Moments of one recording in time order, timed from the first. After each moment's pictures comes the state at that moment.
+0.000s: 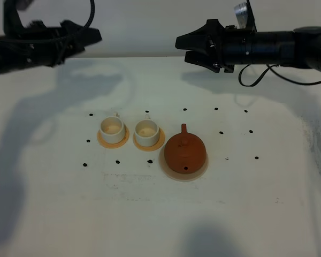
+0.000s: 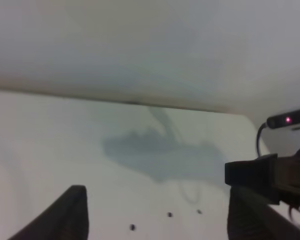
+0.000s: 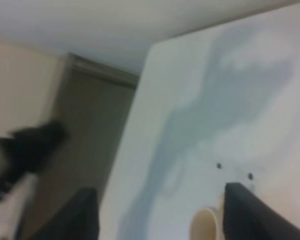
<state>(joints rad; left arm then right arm) -0.02 1.84 -1.23 -1.59 0.59 1.25 0.25 2.26 -1.71 1.51 1.06 -0.86</state>
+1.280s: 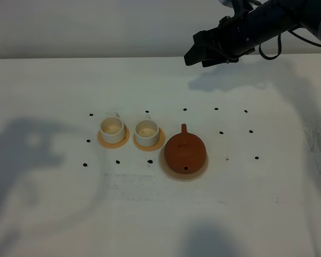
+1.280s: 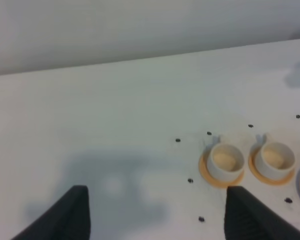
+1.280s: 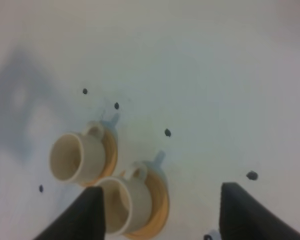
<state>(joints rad) -0.02 0.86 -0.97 -0.15 0.72 0.22 0.30 2.24 -2.01 0.74 1.09 -0.49</state>
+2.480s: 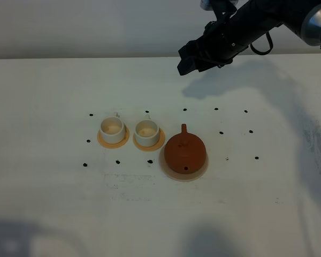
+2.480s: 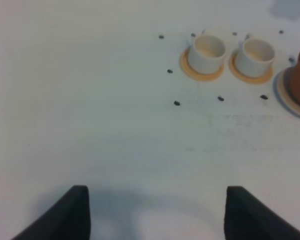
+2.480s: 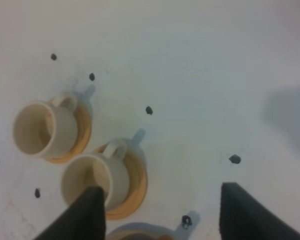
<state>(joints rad) -0.02 0.19 -0.52 -0.15 0.94 0.09 0.41 2.22 -2.01 0.52 1.07 -0.42</state>
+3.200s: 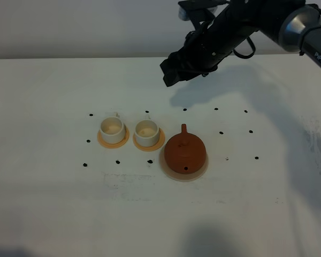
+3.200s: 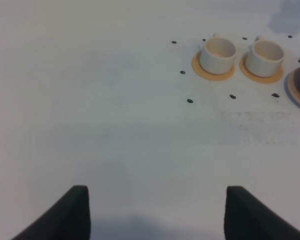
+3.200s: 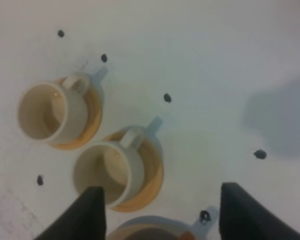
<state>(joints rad) -0.02 0.00 -0.51 -0.09 1.04 0.07 0.50 2.22 -2.01 0.42 1.06 -0.36</state>
